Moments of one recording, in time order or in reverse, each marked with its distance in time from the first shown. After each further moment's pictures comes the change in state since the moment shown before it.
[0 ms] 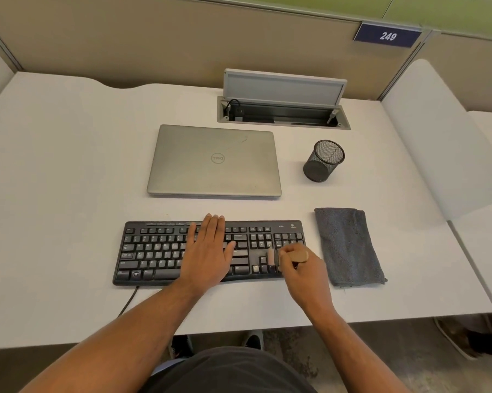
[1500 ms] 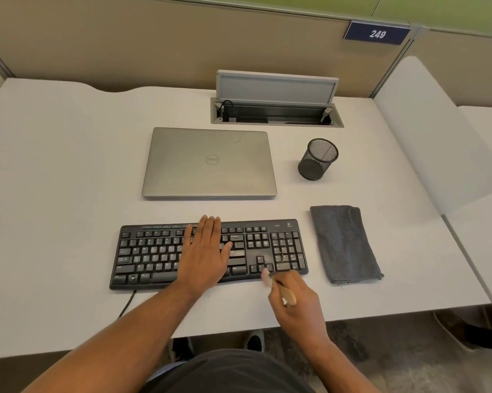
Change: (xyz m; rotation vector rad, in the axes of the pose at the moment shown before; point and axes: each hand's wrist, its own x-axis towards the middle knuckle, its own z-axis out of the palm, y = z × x) left_hand 0.001 0.000 0.000 -0.039 0.010 -0.007; right_hand -0.039 0.055 0.030 -0.242 0.101 -0.405
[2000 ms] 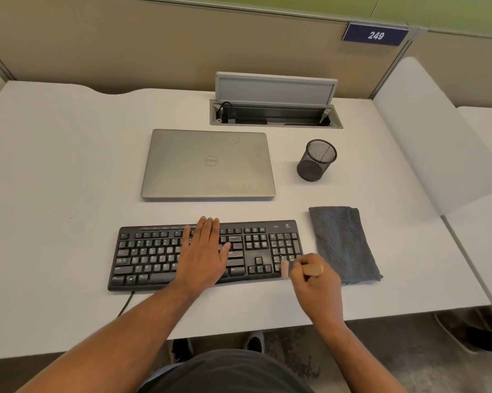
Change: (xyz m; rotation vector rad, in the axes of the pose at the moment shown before) left_hand 0.001 0.002 -0.006 -0.004 -0.040 -0.009; right_hand 0.033 0.007 -0.037 0.149 0.086 0.344
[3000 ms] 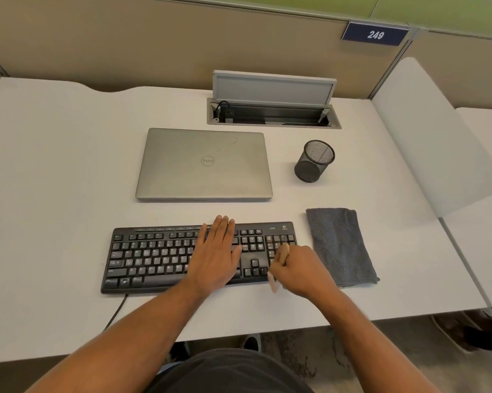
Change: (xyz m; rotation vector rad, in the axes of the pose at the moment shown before) left_hand 0.014 0.025 0.013 -0.019 0.010 0.129; right_hand 0.051 -0.037 -0.006 -0.319 -0.570 0.005
